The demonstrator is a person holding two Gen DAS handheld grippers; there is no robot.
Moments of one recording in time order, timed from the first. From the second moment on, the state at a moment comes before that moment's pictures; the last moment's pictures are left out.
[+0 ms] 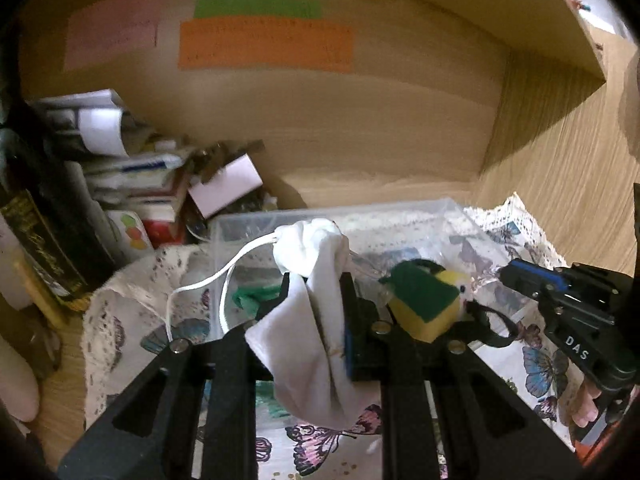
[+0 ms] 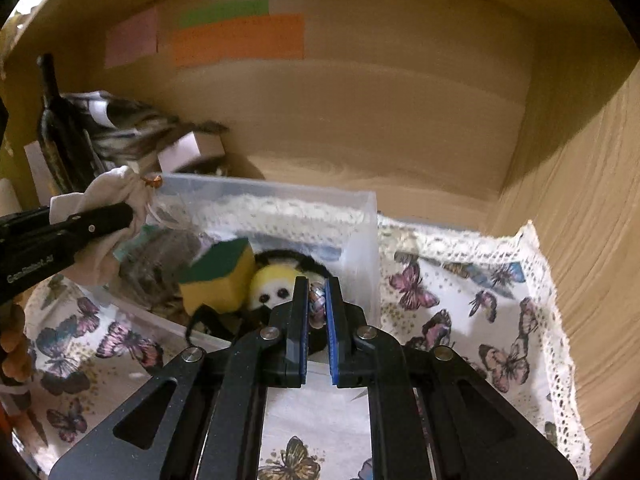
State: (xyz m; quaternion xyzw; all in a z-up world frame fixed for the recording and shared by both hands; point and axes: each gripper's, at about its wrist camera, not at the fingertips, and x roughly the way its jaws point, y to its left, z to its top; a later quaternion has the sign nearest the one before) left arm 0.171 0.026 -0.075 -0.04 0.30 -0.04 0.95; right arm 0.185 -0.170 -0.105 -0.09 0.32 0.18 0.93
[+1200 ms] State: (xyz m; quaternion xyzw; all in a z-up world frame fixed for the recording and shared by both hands) left arm 0.074 0.018 -0.015 -0.03 0.19 -0.03 0.98; right arm 0.105 -0.178 -0.033 -0.08 0.19 0.22 0.95
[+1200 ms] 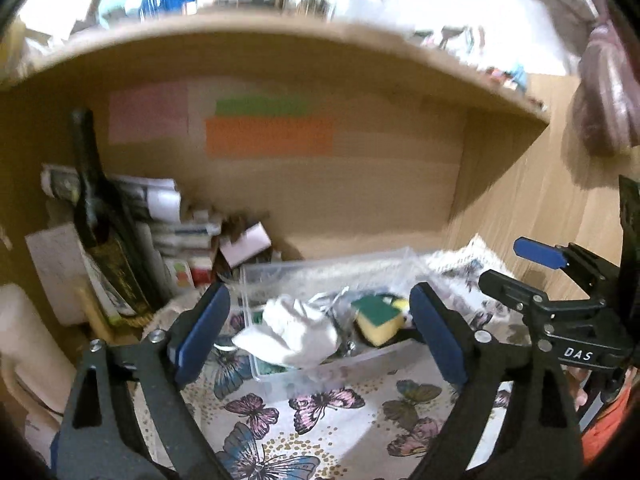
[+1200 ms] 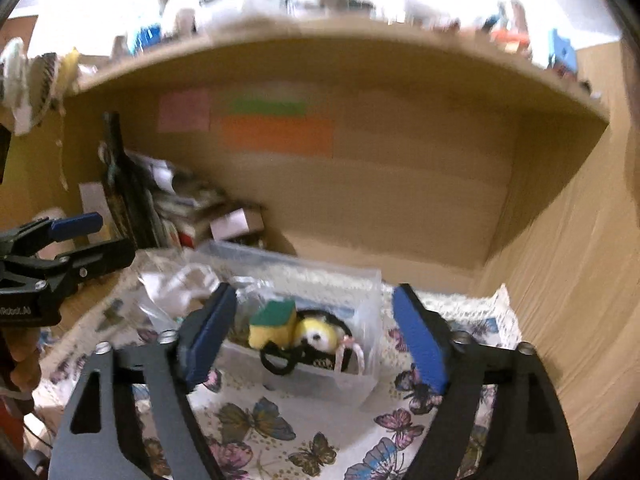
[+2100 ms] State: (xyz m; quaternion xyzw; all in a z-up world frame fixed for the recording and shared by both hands) left arm 0.007 -0.009 0.018 0.00 0.11 -0.02 0.99; right arm 0.054 -0.195 -0.001 -0.04 0.11 0.23 0.96
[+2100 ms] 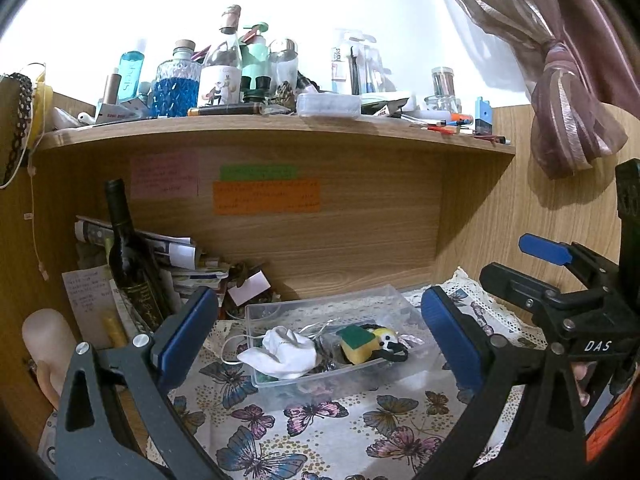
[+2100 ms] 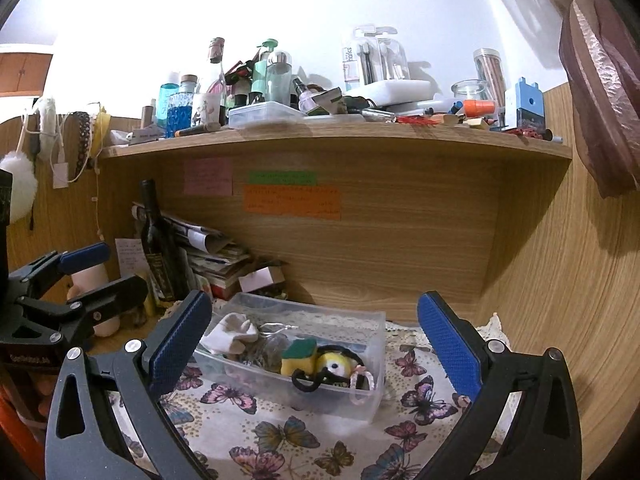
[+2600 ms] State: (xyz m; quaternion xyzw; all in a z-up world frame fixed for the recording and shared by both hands) left arm 0.005 -0.010 0.018 0.00 0.10 -0.02 0.99; right arm 0.052 -0.194 -0.001 -0.04 0.11 0.23 0.96
